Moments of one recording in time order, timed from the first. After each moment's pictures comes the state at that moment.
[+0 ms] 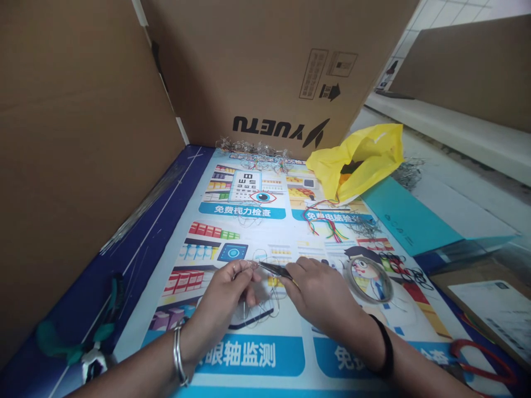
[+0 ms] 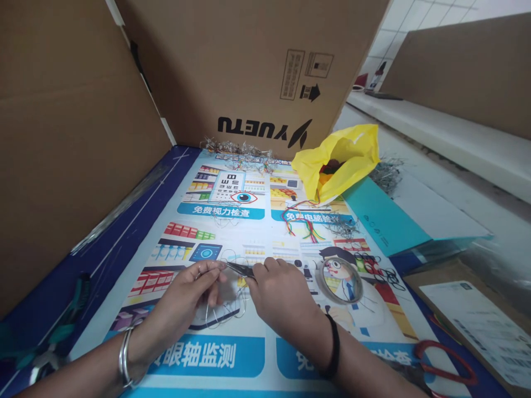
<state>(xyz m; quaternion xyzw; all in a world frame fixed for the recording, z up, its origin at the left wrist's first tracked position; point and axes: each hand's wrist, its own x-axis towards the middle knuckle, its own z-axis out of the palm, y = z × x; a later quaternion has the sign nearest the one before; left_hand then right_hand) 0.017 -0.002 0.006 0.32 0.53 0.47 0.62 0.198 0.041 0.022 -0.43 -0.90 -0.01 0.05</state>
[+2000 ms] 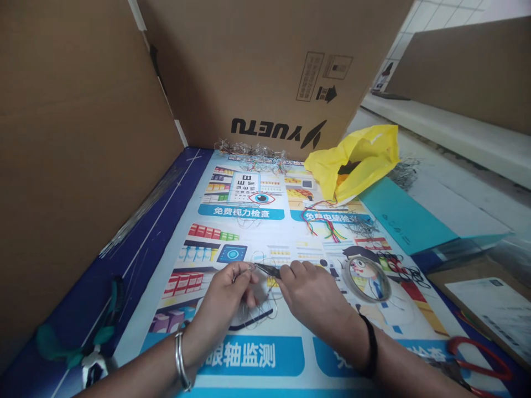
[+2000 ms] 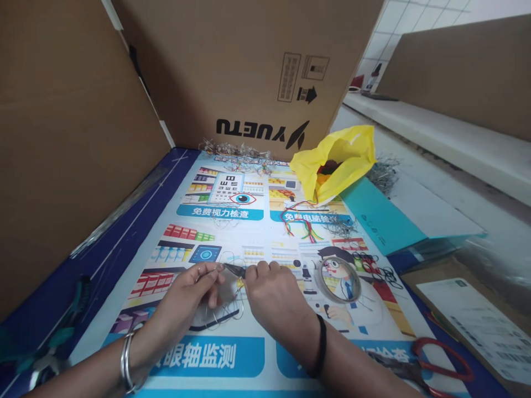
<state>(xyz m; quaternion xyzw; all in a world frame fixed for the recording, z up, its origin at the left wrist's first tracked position) 0.020 -0.002 0.004 0.35 0.58 0.45 0.58 0.190 0.037 0.014 -0.39 -0.92 -0.10 0.03</state>
